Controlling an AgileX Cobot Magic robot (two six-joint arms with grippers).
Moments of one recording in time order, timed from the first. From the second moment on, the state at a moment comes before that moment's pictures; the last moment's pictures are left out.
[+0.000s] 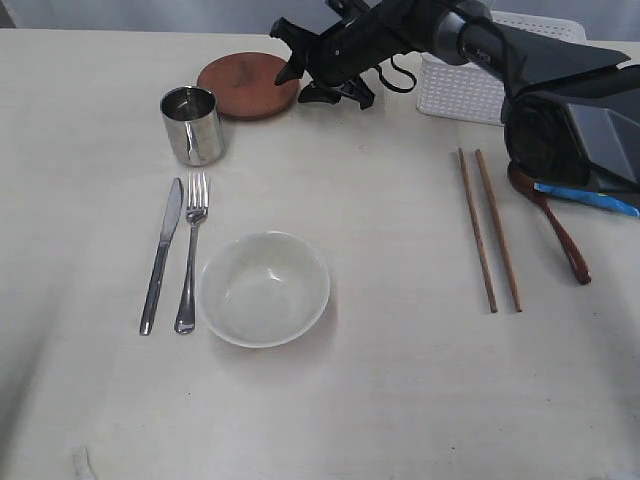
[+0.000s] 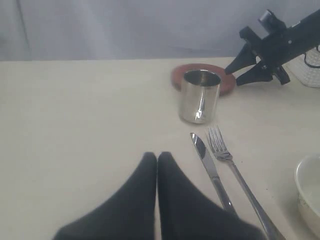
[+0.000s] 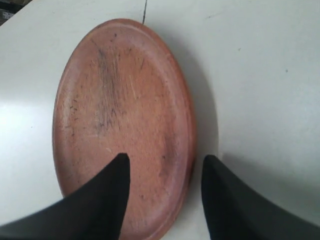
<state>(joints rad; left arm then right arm) -0.13 0.00 0.00 -0.17 0.34 0.11 0.38 2.69 -2.32 0.73 0.74 0.10</state>
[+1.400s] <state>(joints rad) -0.13 0.00 0.00 -0.17 0.34 0.11 0.38 2.71 -2.32 0.81 0.69 0.02</state>
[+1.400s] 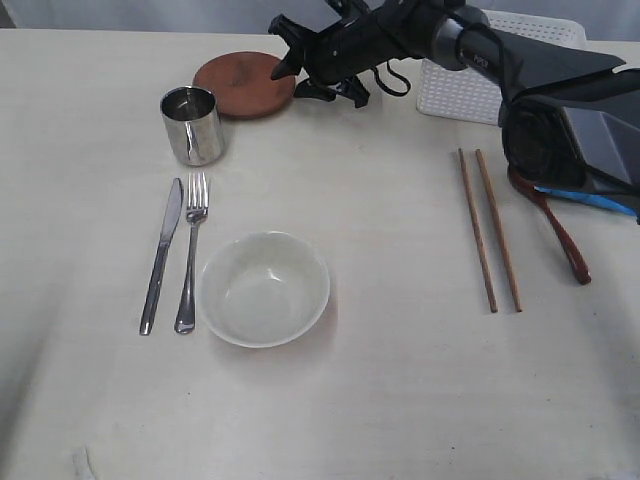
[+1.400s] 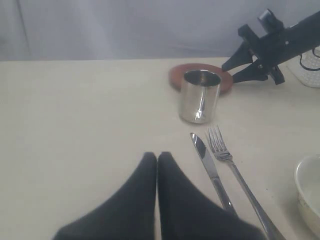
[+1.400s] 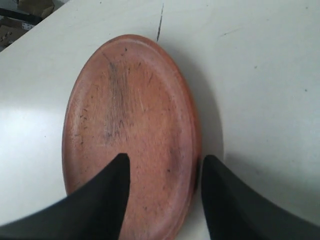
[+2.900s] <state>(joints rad) -0.13 0.00 0.00 -0.17 0.34 0.11 0.25 2.55 -2.32 0.71 0.84 -0.07</state>
